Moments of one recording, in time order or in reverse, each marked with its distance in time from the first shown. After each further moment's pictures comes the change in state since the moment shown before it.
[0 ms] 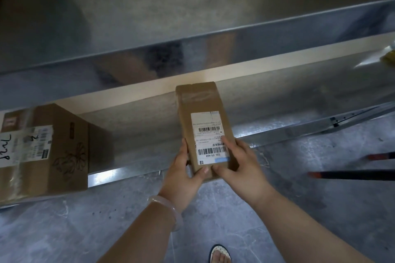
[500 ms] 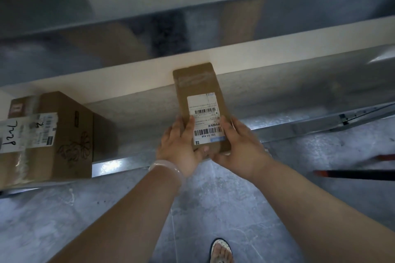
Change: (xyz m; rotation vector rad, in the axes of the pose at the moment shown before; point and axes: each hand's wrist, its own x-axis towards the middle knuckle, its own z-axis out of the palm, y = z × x) left_hand 0.042 0.006 -0.016 0.700 0.041 -0.007; right_hand 0.035 -0.014 -0.006 -0.596 -0.188 -0.121
